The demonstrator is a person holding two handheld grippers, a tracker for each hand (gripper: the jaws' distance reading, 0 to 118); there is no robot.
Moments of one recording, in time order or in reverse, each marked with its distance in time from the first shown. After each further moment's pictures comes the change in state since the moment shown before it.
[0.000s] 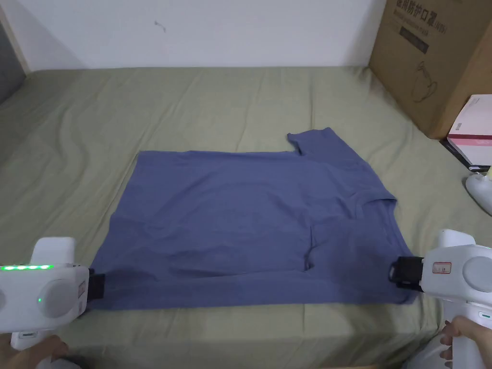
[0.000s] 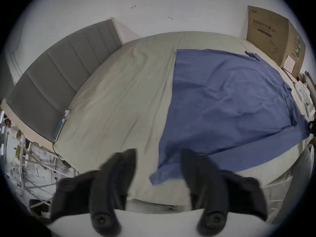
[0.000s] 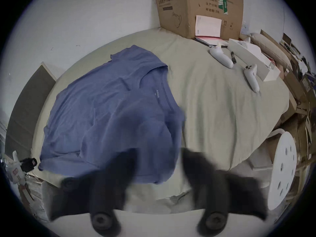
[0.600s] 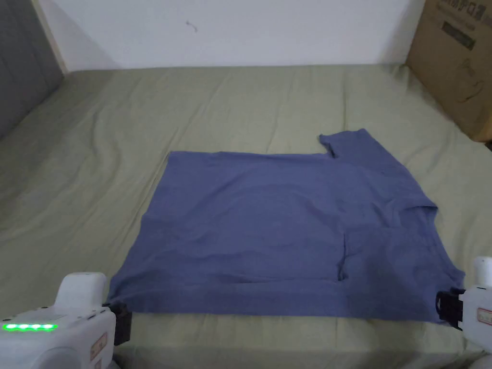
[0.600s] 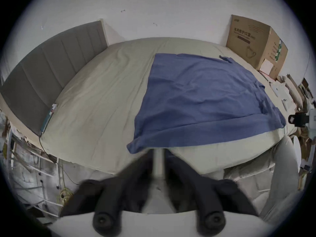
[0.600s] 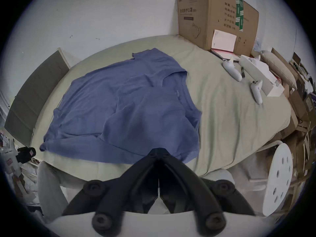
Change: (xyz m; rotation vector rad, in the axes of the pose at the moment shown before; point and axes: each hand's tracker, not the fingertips) left arm -0.002 -0.048 0.042 0.027 -0.180 0.008; right arm -0.020 -0.027 0.031 0.044 0.056 0.133
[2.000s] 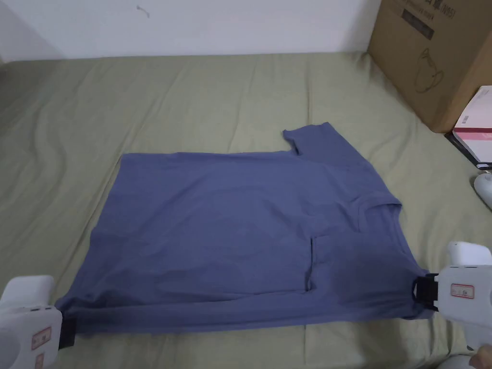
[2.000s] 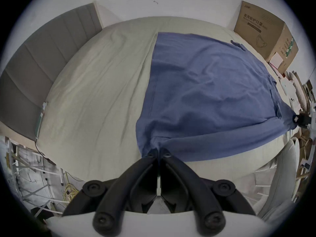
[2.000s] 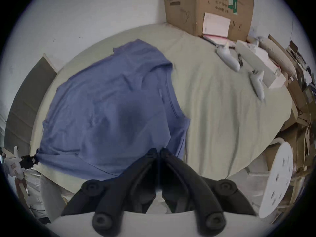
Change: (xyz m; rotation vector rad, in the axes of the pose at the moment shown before) left arm -0.011 0.062 -0.048 -0.177 -0.004 -0.007; right arm 0.029 0.048 -0.032 -0.078 -0.044 -0.074
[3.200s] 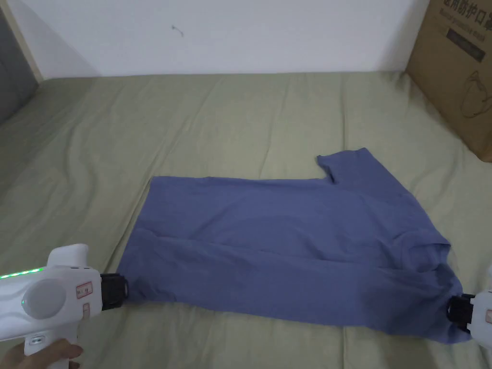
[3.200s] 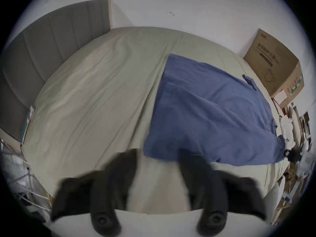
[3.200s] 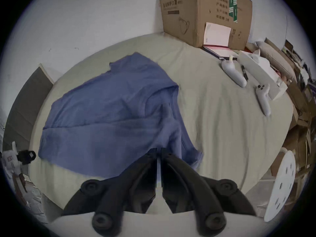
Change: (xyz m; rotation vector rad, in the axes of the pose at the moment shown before) left arm -0.018 0.085 -0.064 0.056 -0.080 0.226; right arm -0.018 0.033 -0.047 0.066 -0.029 -0.047
